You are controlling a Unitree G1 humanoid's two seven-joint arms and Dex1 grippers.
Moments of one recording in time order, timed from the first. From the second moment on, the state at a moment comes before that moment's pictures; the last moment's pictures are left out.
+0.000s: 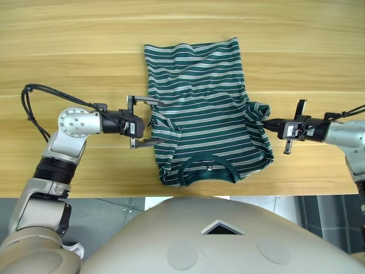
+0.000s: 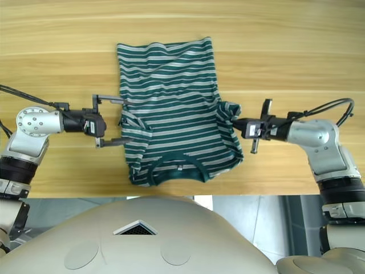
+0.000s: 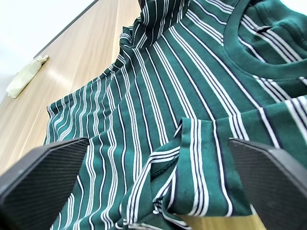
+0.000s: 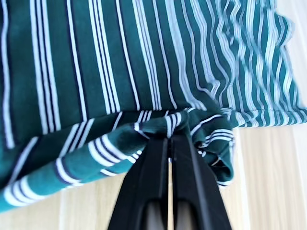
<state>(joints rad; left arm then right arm) -0.12 0.73 -0.30 0.22 -0.05 -0.61 -1.12 0.05 -0.93 0.17 0.17 -0.10 -0.46 0.94</state>
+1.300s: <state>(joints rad) -0.12 0.72 -0.31 0.22 -0.04 -0.62 -1.12 -0.08 -0.87 0.33 -0.02 -0.17 -0.39 1.05</state>
